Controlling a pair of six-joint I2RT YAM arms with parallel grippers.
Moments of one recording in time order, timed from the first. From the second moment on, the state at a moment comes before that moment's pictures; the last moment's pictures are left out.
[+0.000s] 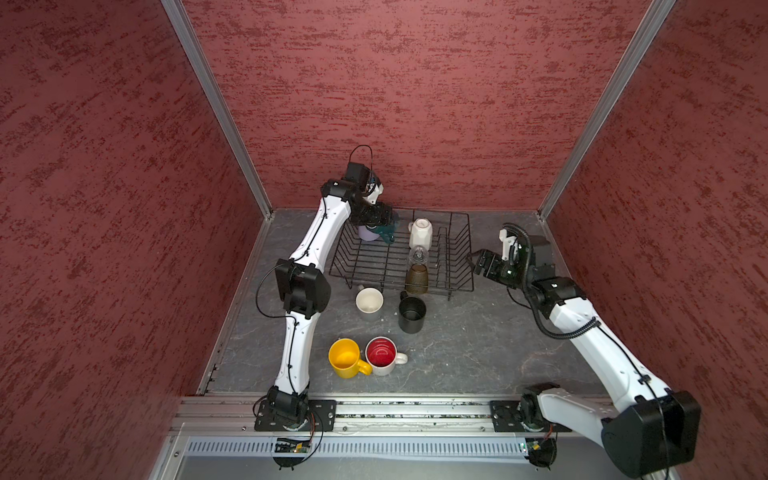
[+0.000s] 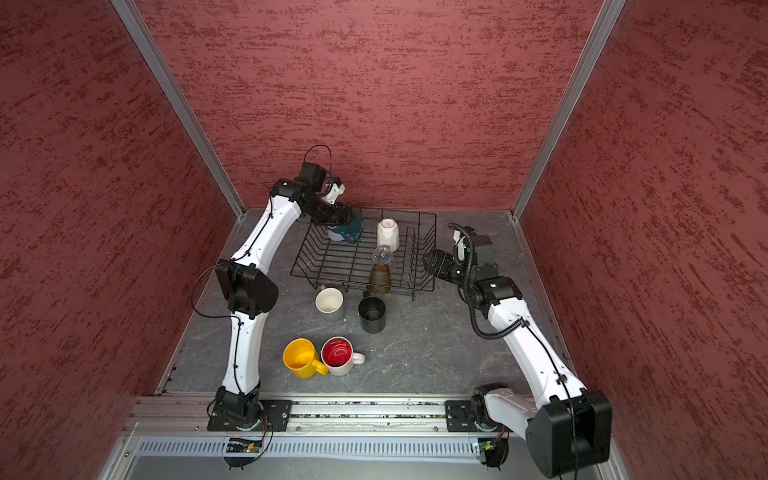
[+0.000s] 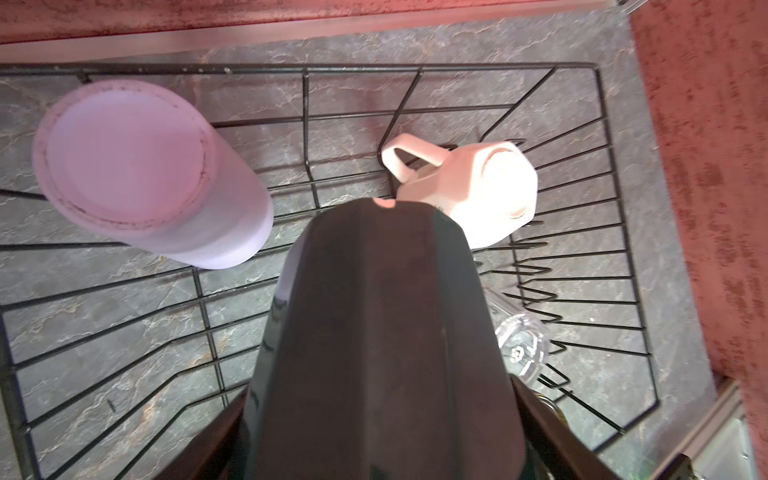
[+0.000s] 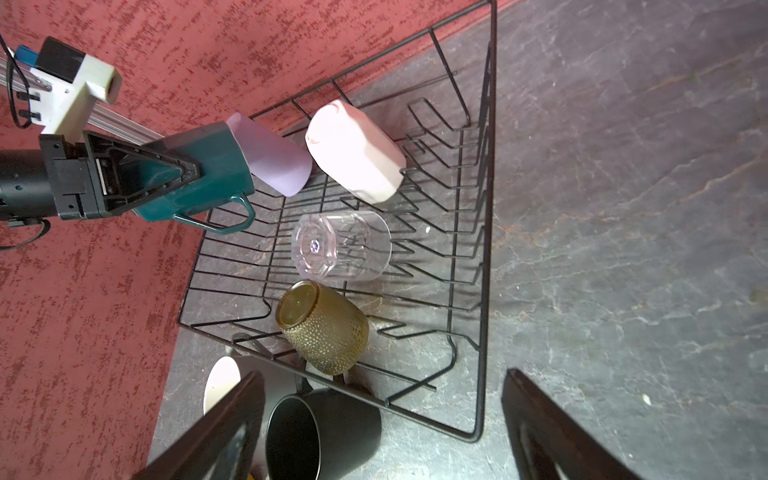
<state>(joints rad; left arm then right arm) -0.30 2.29 2.49 -1.23 0.30 -0.11 0.20 1.14 0.96 -0.45 -0.28 0.55</state>
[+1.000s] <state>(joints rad) -0.26 2.28 2.19 -1.30 0.21 -0.05 0.20 1.15 0.96 -0.47 -0.28 0.54</state>
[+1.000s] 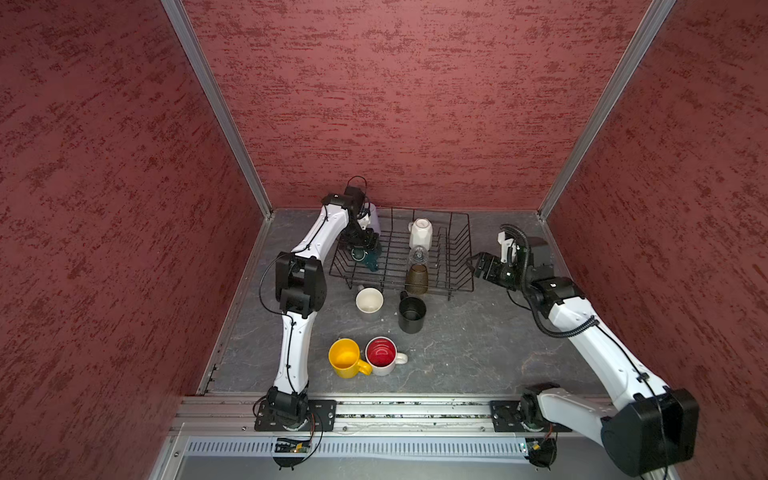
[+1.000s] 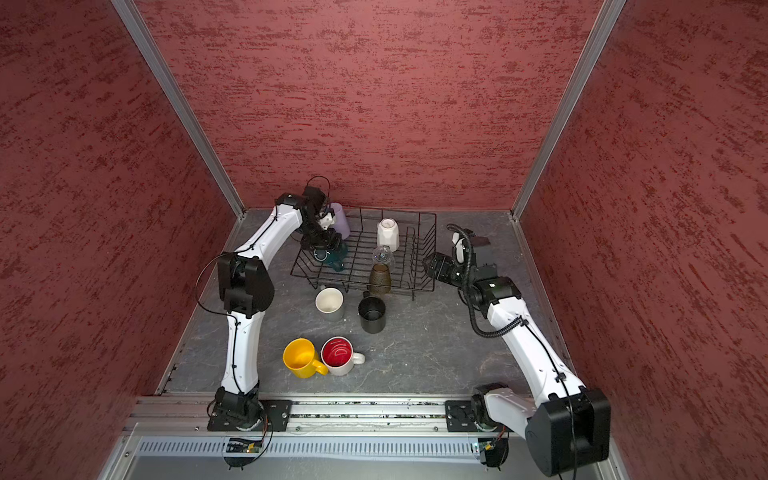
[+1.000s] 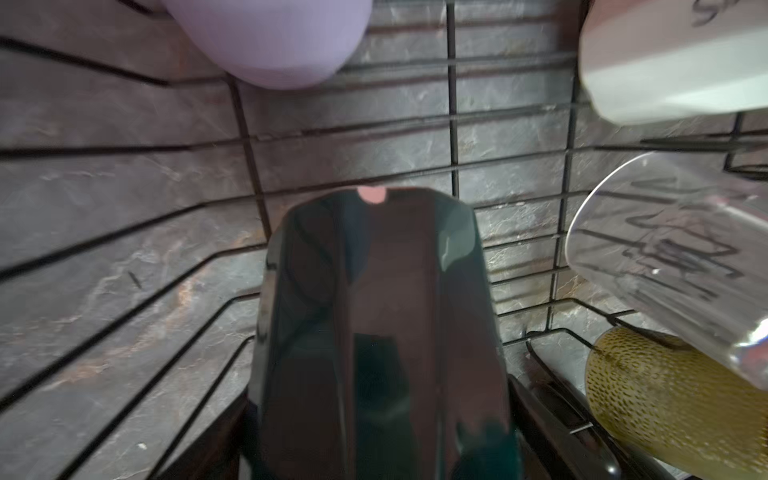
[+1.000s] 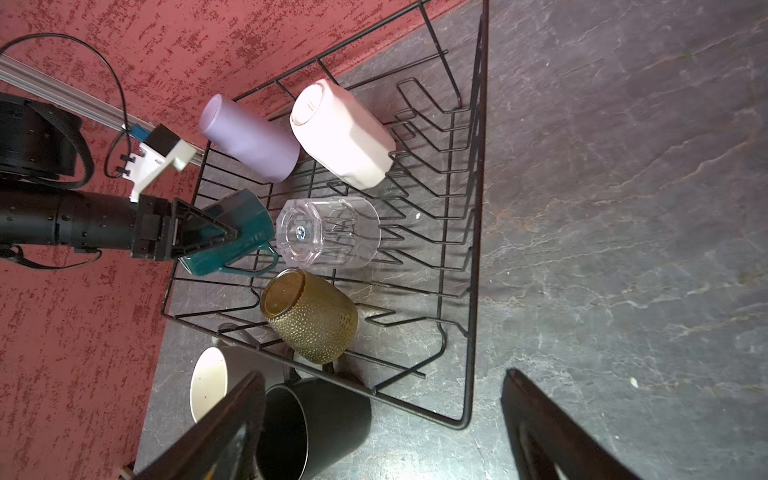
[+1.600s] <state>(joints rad) -0.28 2.27 2.18 -1.27 0.21 -0.05 0.20 1.17 0.96 -0.47 -0.29 0.54</state>
